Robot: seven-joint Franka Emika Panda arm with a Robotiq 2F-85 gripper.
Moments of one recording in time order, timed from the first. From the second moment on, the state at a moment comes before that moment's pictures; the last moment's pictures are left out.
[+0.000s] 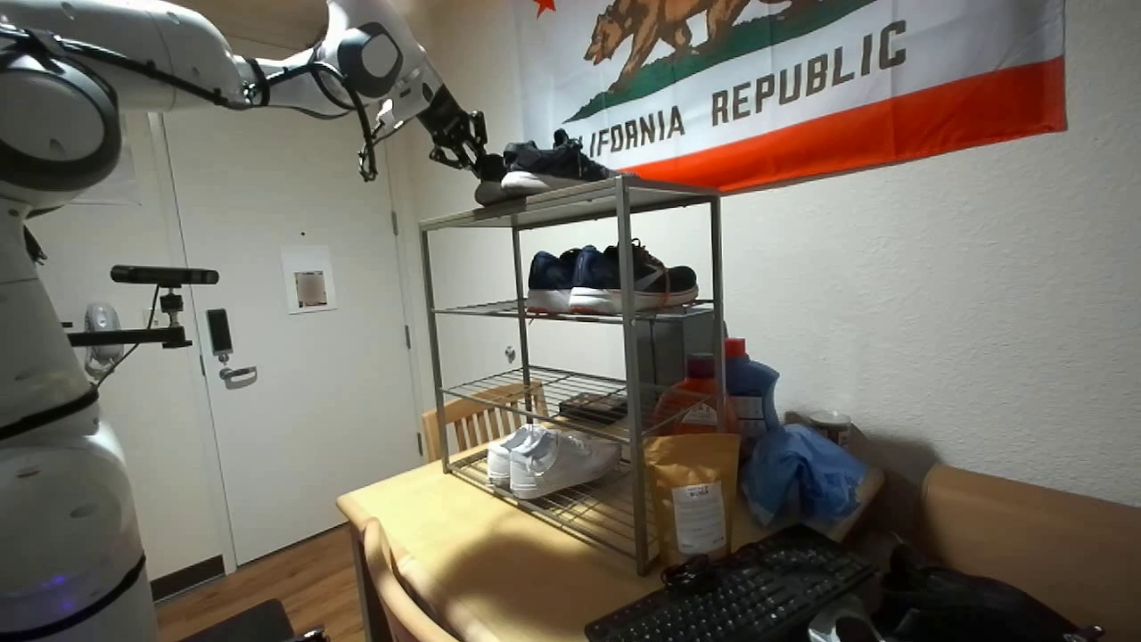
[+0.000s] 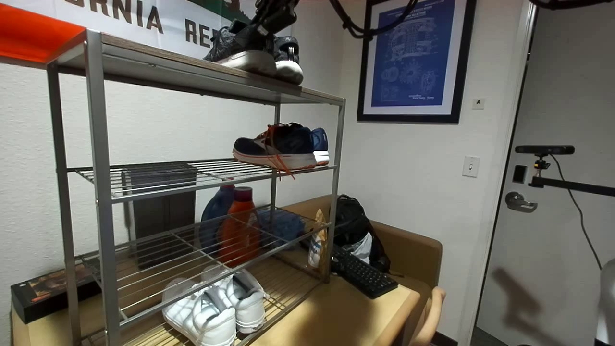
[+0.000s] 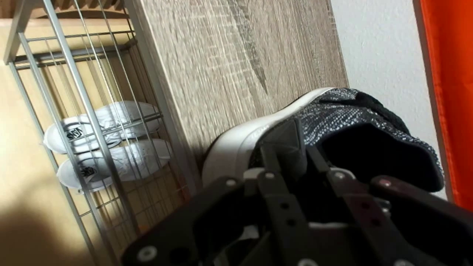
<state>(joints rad) 0.04 -0.17 0.19 -1.50 0.04 2.21 1.97</state>
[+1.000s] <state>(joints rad) 0.05 -0.20 0.18 -1.47 0.04 2.21 1.97</state>
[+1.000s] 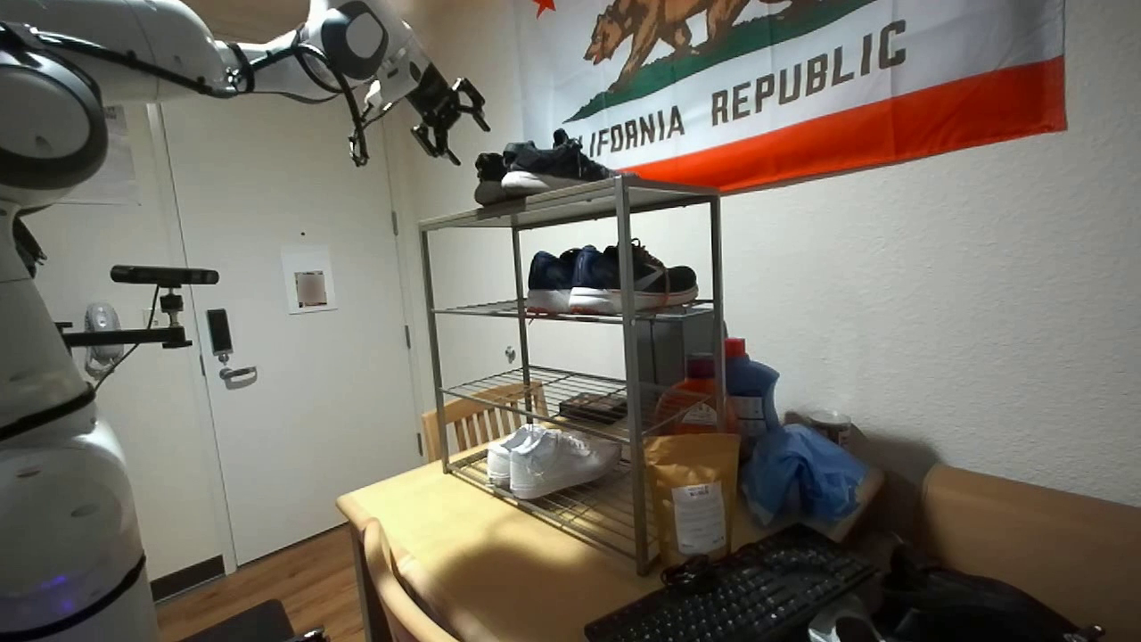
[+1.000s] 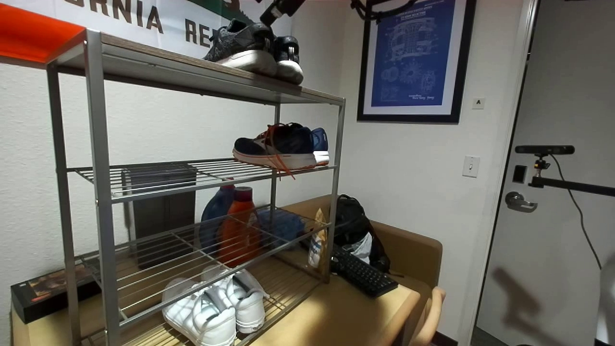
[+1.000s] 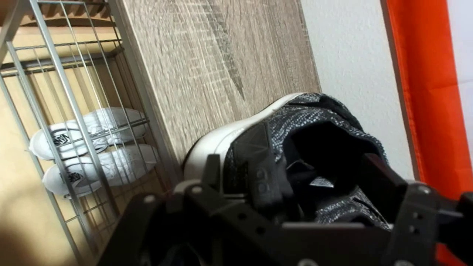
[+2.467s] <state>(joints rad) 0.05 -0.42 0.20 -1.70 0.00 2.14 1.97</state>
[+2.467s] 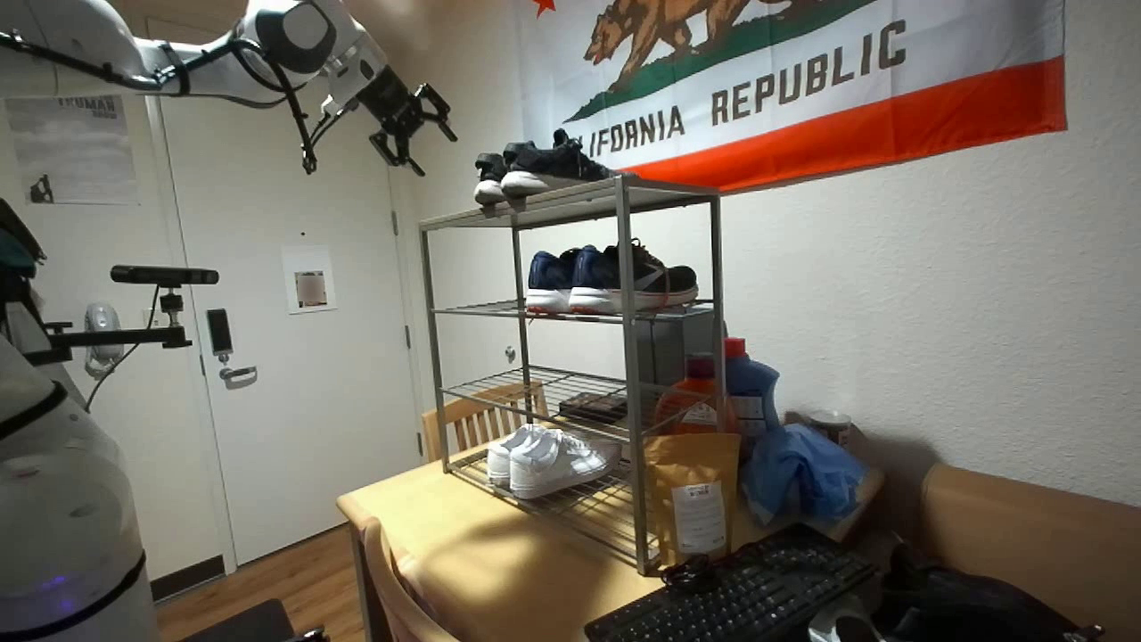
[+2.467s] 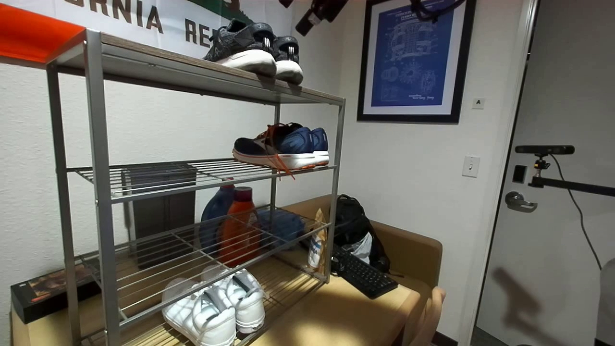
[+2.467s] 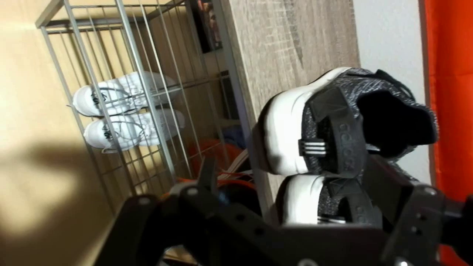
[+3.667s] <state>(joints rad) 0.02 -0.38 0.21 -1.78 -0.05 1.86 1.94</state>
